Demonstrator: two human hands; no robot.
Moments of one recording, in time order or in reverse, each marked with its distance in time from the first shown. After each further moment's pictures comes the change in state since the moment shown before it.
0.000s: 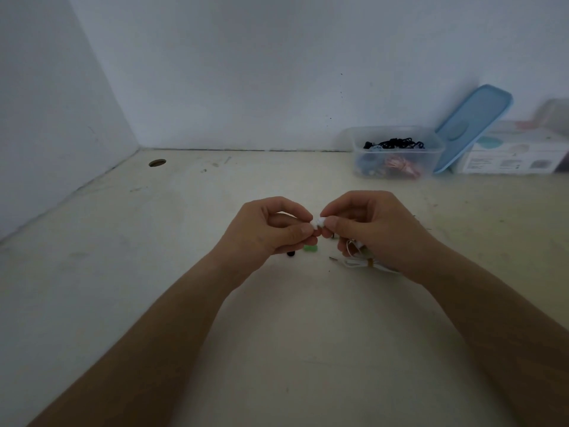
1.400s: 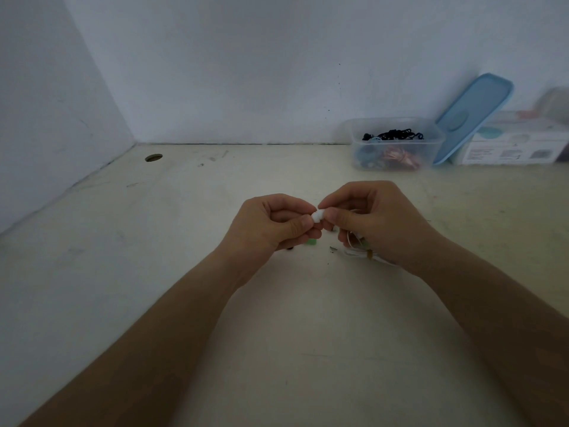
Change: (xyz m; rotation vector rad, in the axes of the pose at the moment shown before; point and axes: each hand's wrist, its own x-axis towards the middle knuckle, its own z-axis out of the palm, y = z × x) left_hand 0.002 -0.007 0.010 -0.092 0.019 0.024; right_hand -0.001 0.001 0.001 0.017 0.025 -0.056
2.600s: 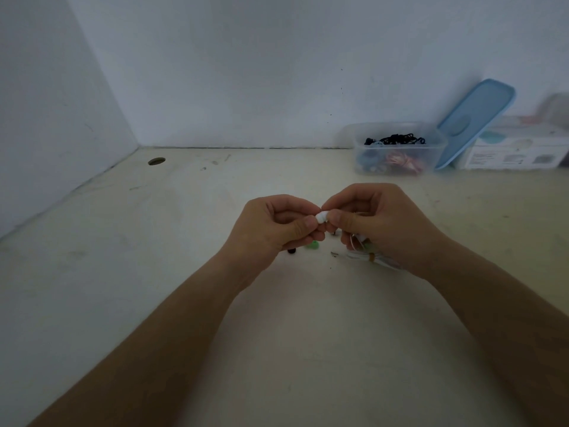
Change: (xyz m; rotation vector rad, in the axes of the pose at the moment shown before) left_hand -0.001 0.003 0.000 0.003 -0.008 0.028; right_hand -0.002 -0.006 -0.002 0.031 -0.016 0.054
